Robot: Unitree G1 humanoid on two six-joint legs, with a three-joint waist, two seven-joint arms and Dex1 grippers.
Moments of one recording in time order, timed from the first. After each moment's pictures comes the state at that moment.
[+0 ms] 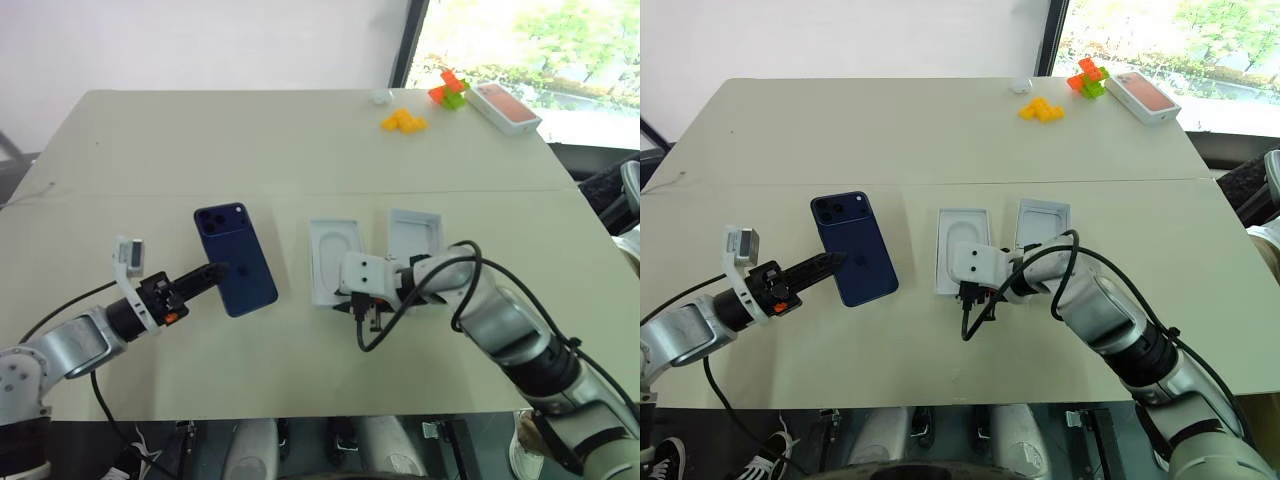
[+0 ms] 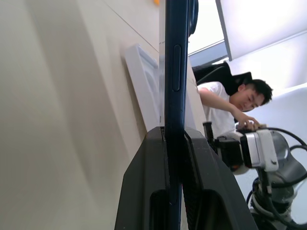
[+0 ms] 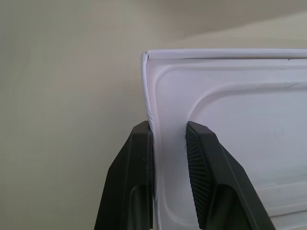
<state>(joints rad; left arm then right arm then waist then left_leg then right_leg) -0.01 0.73 0.40 -0.16 -1.72 1.04 -0.24 -0.54 -0.61 0.47 -0.47 -0.03 0.88 1.09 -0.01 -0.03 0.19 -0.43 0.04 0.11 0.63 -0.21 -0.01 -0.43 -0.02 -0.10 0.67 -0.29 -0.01</state>
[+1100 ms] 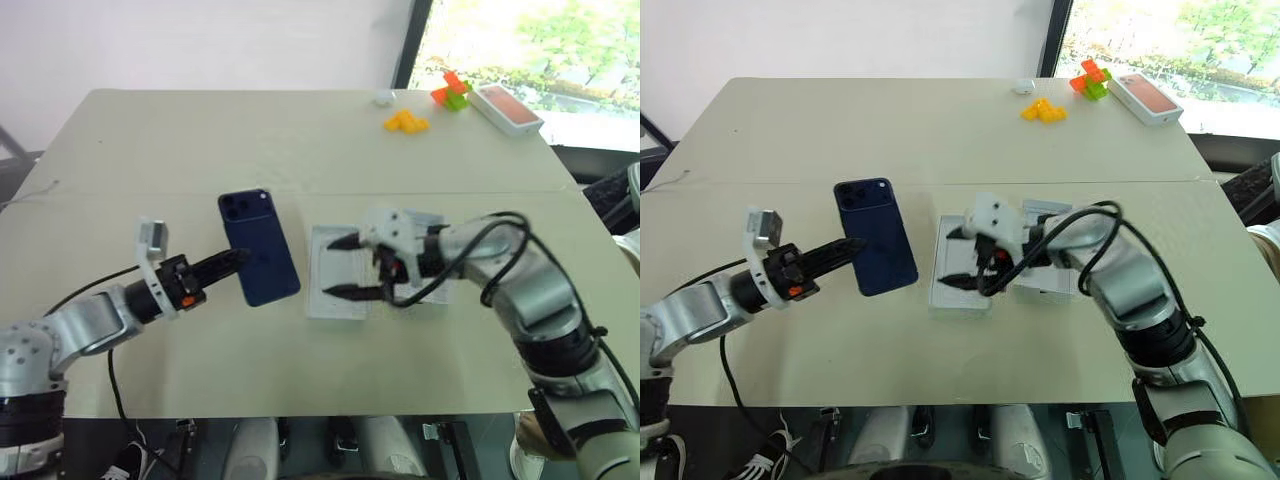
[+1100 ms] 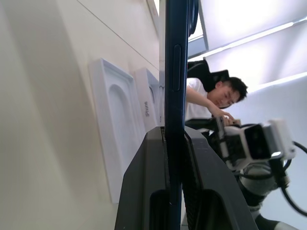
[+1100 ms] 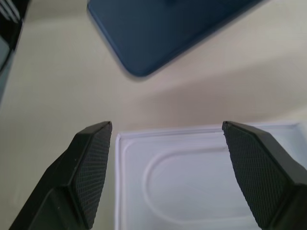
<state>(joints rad) -0.17 0.75 0.24 -0.13 -1.91 1.08 -0.09 -0.60 -0.58 0.17 -0.38 0.32 0.74 1.10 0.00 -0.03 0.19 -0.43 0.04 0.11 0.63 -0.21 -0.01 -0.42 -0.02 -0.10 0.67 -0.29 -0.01</state>
